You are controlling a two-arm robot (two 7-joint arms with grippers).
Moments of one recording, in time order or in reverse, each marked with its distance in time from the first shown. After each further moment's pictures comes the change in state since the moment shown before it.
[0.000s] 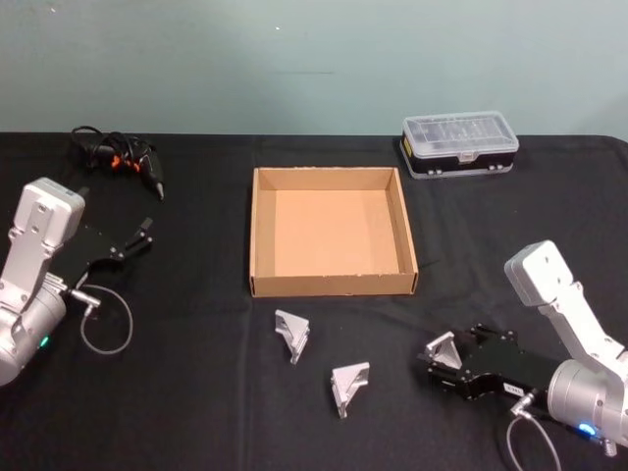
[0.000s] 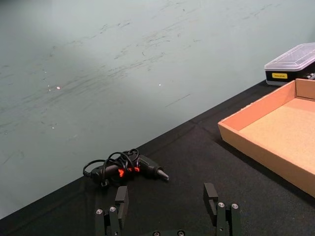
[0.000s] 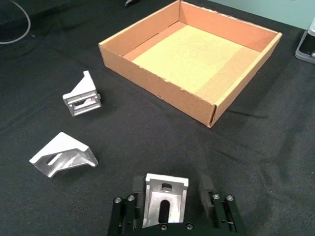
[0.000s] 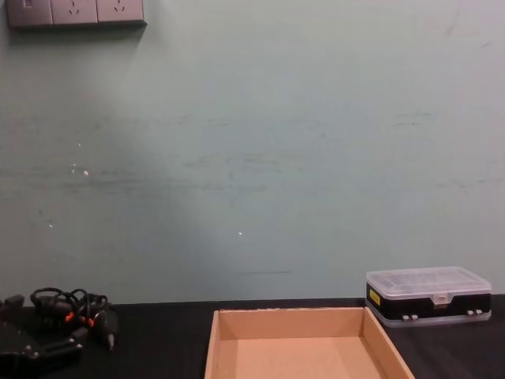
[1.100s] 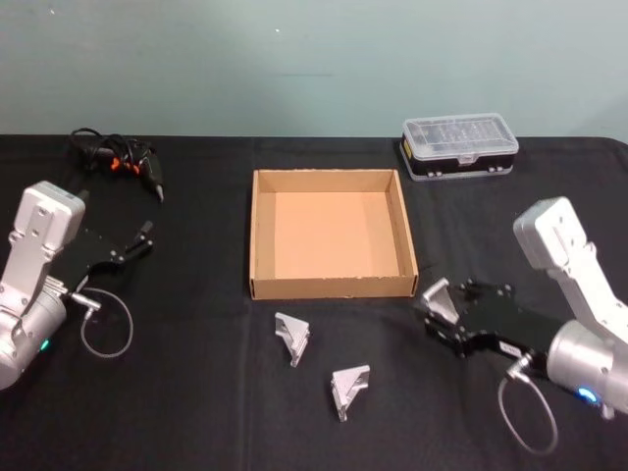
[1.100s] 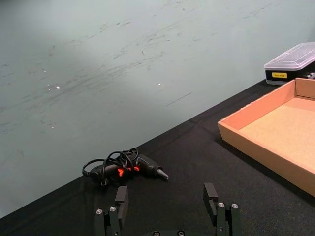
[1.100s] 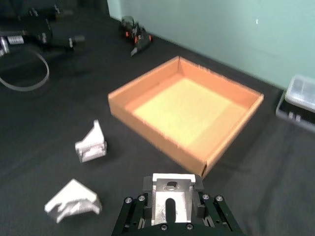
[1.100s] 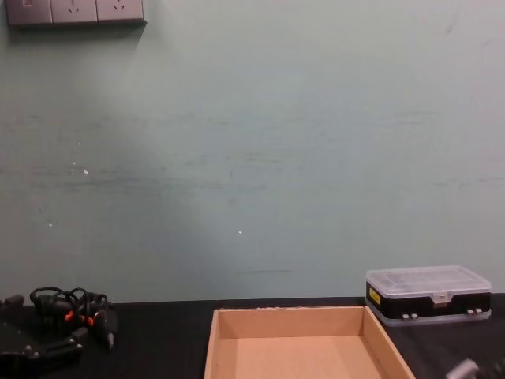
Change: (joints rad) left arm 0.000 0.000 0.000 0.000 0.000 0.000 0.000; right arm -0.001 -0.031 0.064 -0.090 -0.046 -0.018 0.019
